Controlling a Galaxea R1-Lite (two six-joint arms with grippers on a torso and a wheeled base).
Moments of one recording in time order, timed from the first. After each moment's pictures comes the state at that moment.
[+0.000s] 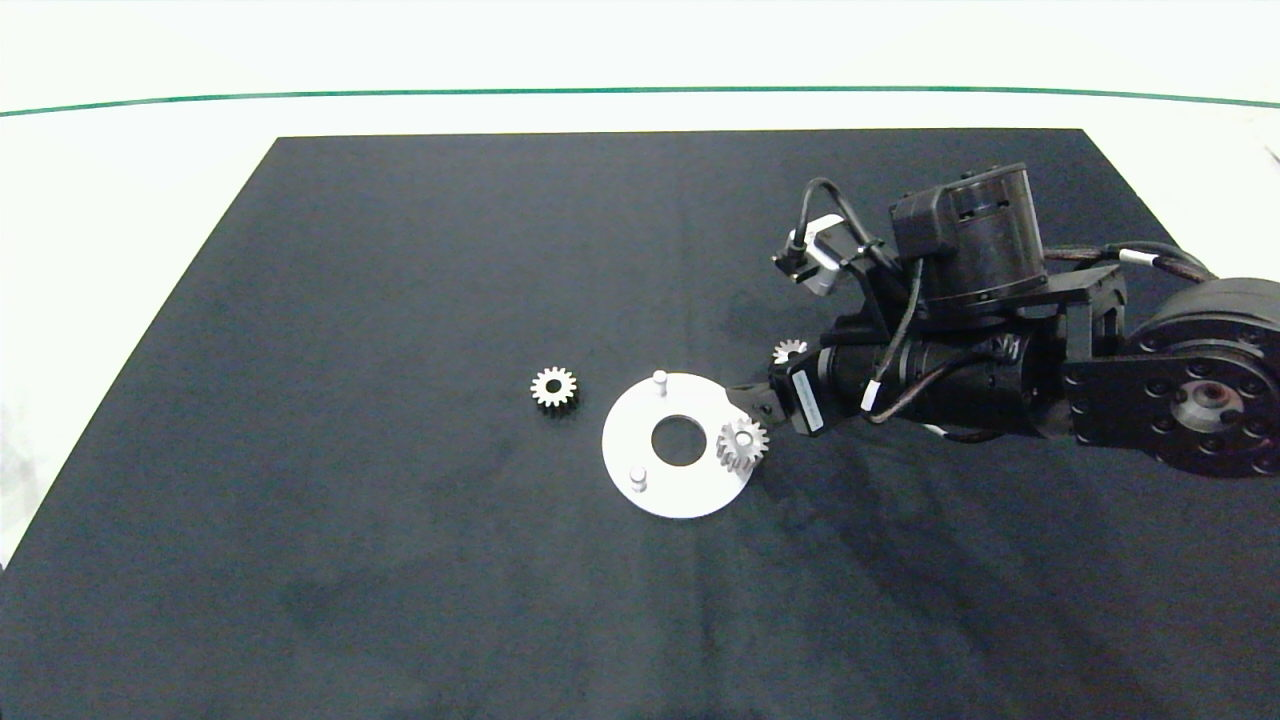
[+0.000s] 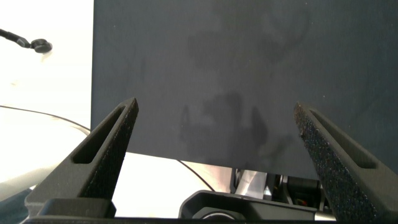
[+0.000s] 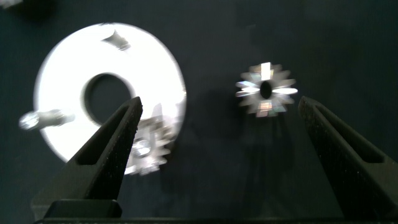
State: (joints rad) left arm 0.21 0.59 -0.81 0.72 -0.01 0.11; right arm 0.60 1.78 -1.31 0.01 -0.19 -0.12
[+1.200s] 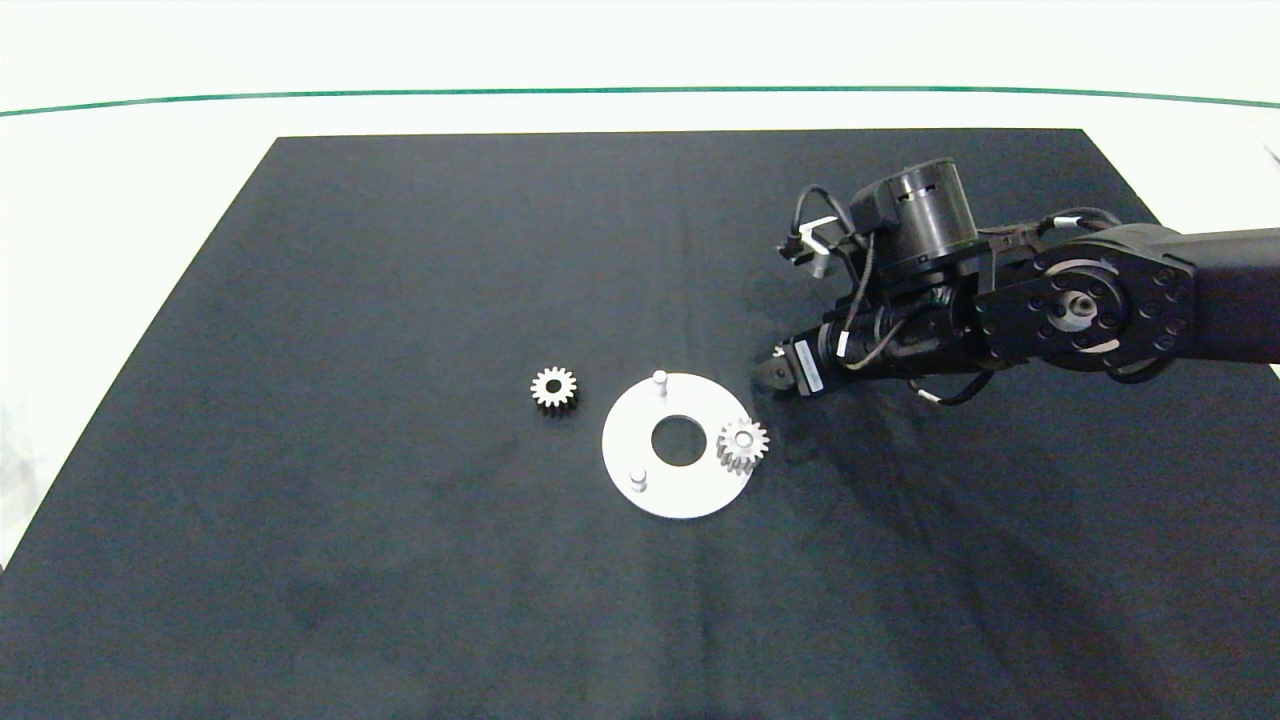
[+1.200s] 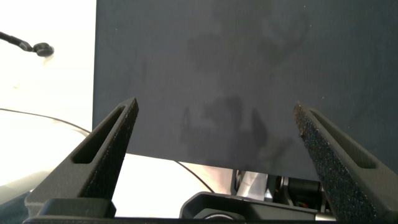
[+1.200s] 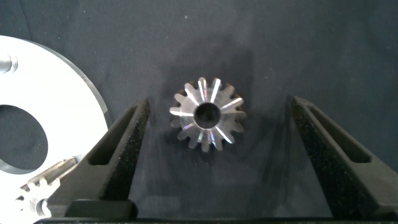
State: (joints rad) left arm 0.21 0.57 -0.81 0.72 -0.01 0.11; right arm 0.49 1.96 -1.58 0.24 -0.19 -0.08
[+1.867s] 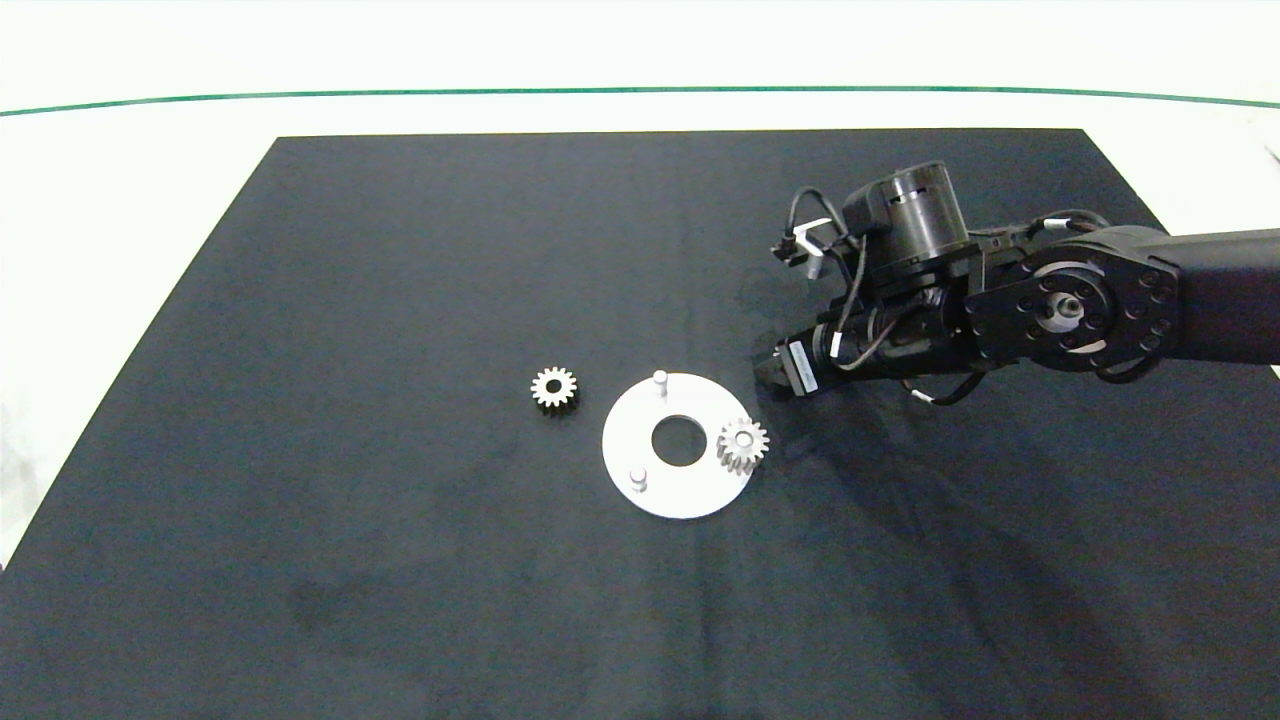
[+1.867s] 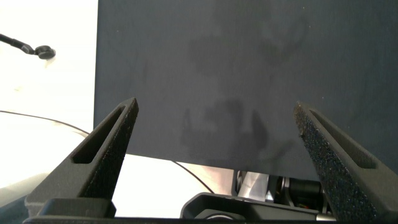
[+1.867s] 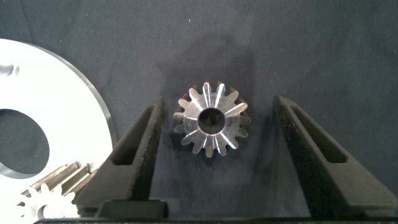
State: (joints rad) left arm 0.21 0.56 -0.81 0.72 -0.01 0.11; right arm 0.50 1.97 -1.59 0.24 -0.19 -0.08
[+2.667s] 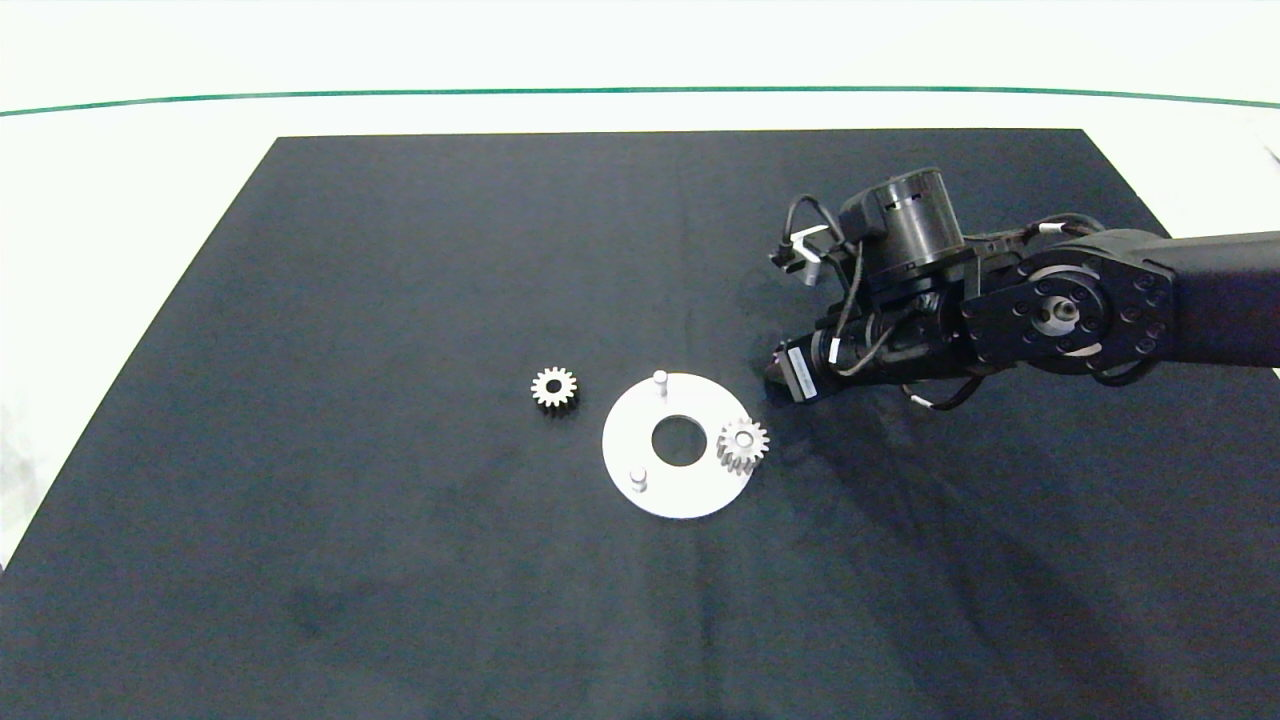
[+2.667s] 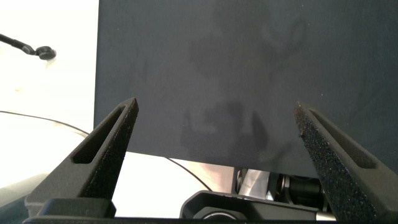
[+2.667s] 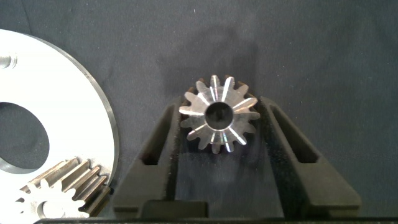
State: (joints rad) left arm 0.21 0.54 -0.81 0.74 -0.01 0.11; right arm 0.50 1.97 -1.59 0.26 -0.19 -0.08
